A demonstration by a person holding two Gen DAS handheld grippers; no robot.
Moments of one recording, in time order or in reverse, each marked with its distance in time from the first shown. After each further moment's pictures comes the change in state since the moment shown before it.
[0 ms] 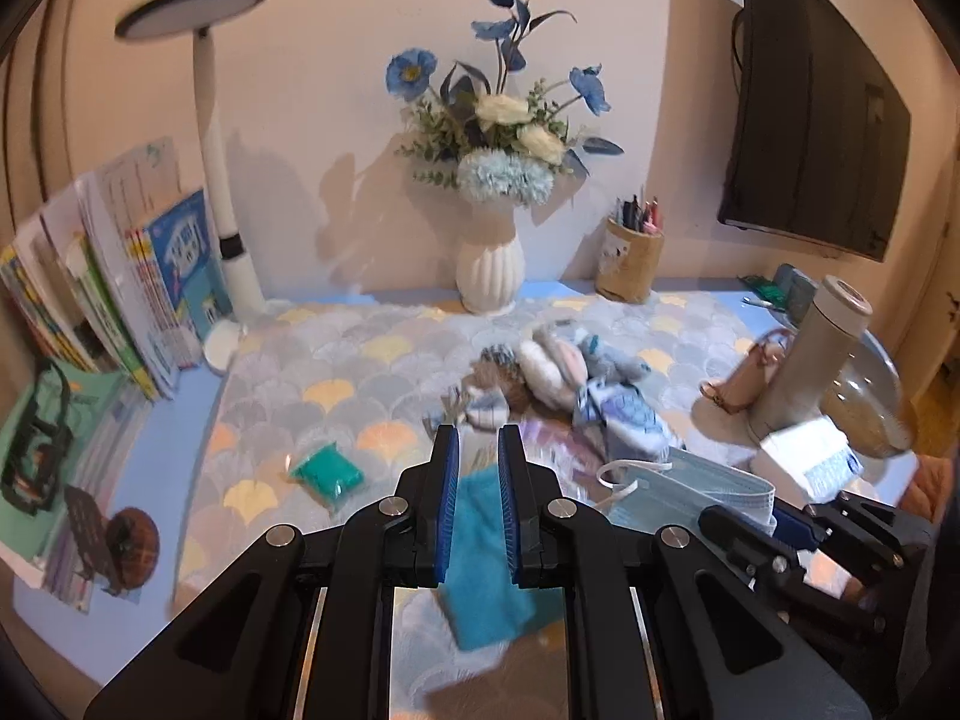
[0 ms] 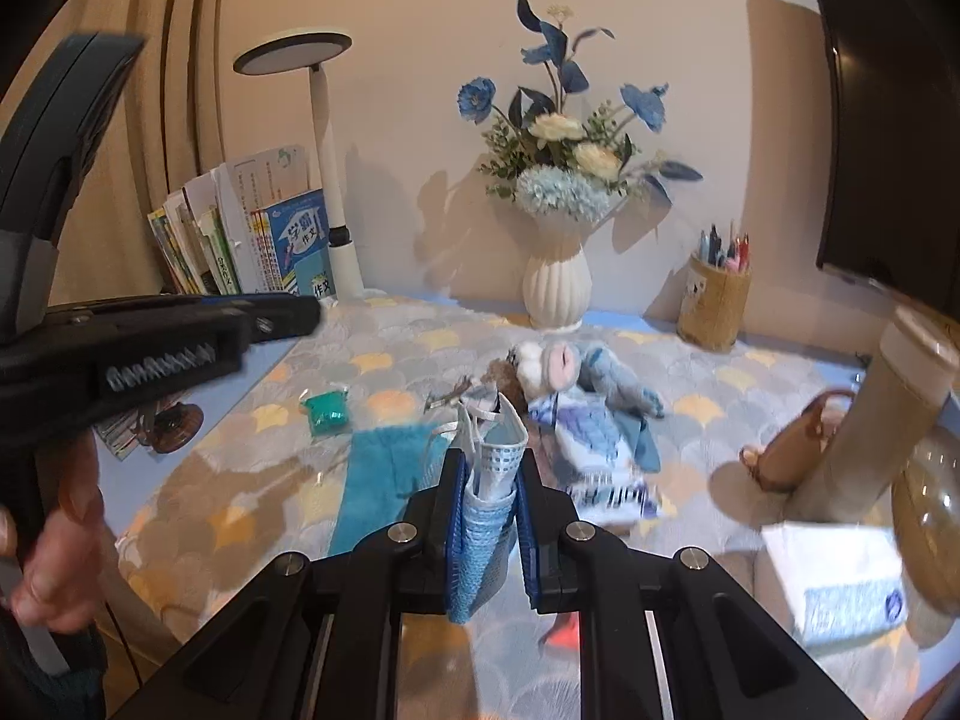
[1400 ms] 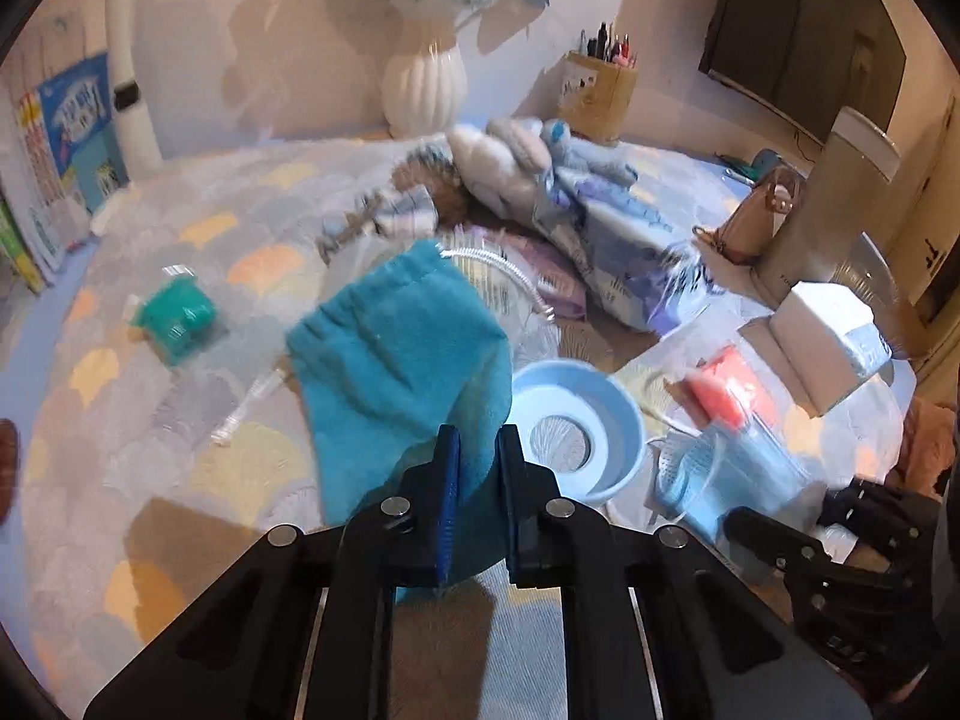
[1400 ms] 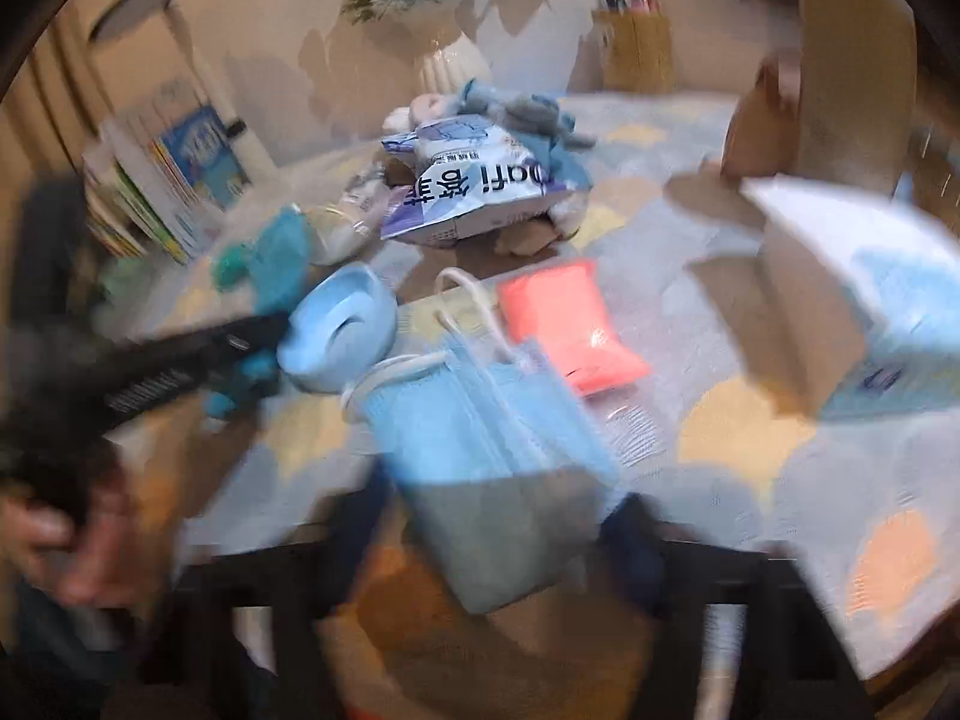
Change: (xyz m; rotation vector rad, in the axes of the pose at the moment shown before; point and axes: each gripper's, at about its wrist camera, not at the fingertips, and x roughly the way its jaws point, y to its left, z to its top) left arm 0.096 -0.030 -0.070 0.023 0.221 -0.087; right arm 0.047 -0.055 -0.102 0.199 0.315 -0.026
